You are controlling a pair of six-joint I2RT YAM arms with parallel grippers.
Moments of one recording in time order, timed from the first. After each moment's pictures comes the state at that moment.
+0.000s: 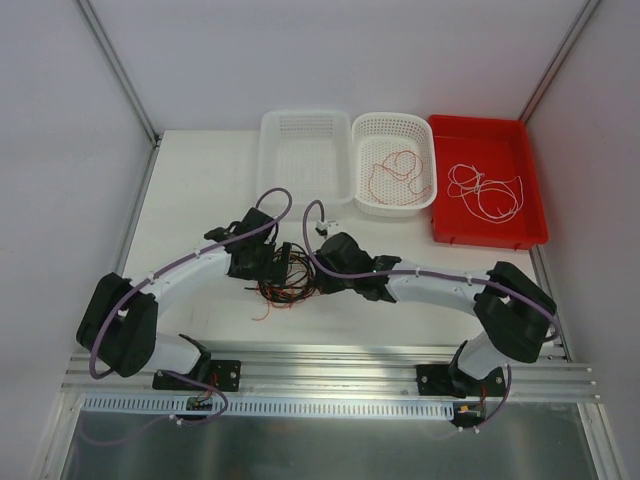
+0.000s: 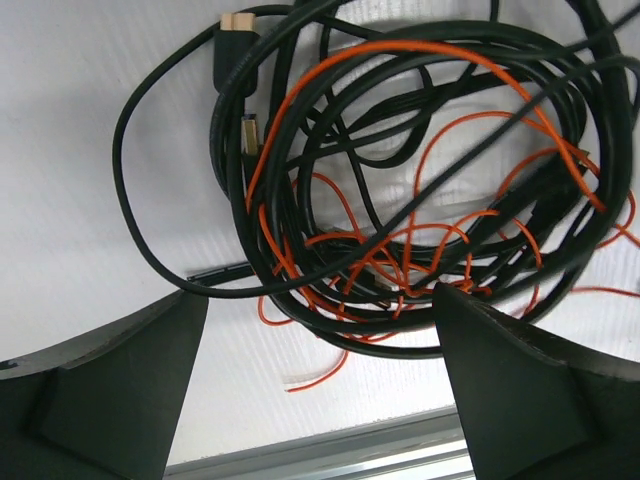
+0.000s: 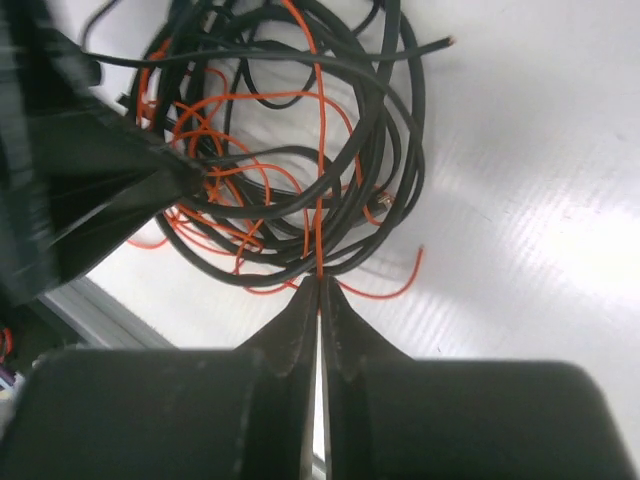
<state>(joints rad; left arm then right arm) -0.54 1.37 0.83 -0.62 -0.03 -0.37 1.01 1.60 0.90 -0.07 0.08 0.64</state>
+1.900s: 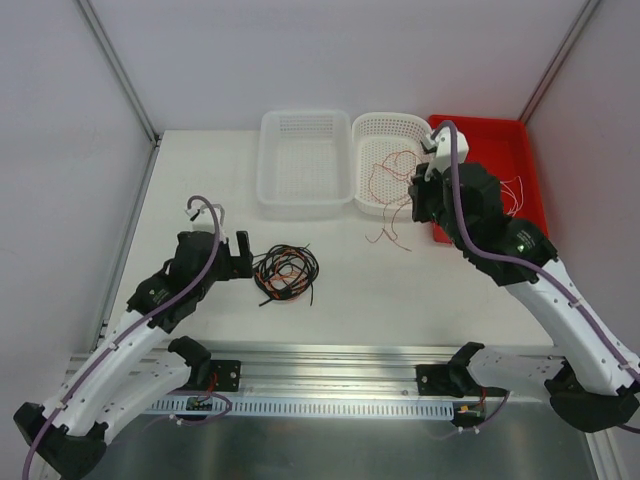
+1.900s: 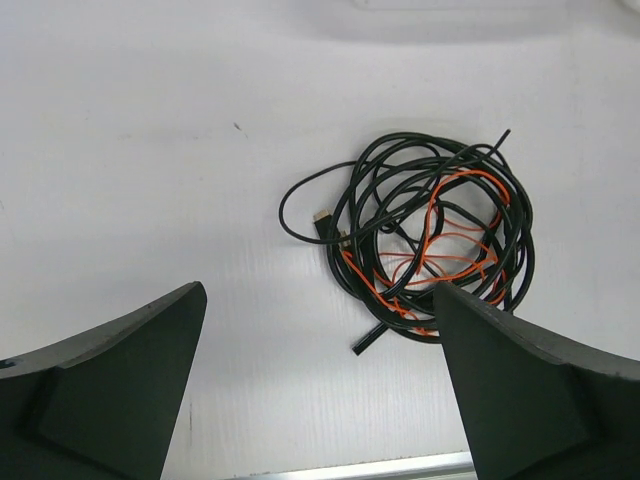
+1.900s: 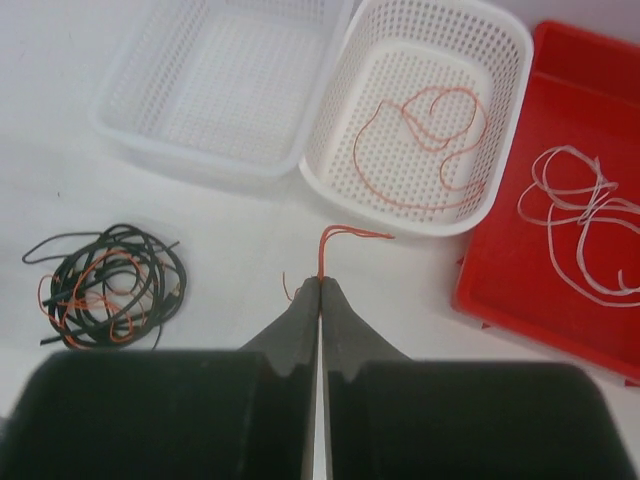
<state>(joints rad) -0.54 0.73 0.73 -0.64 -0.33 -0.37 0.75 1.05 1.39 -0.75 0.41 0.16</state>
